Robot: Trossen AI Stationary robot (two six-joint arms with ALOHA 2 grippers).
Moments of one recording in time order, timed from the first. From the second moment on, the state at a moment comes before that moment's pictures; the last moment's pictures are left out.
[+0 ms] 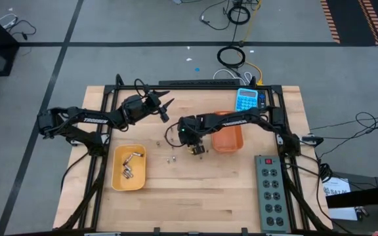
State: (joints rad) left arm 0.42 1.35 0.50 0.77 -0.19 0.33; right arm -0.13 2.12 1.51 -0.54 -0.02 -0.44
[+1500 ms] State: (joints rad) left arm 0.43 1.36 0.50 0.69 -0.06 0.27; right arm -0.18 1.74 1.35 -0.63 0.05 -0.04
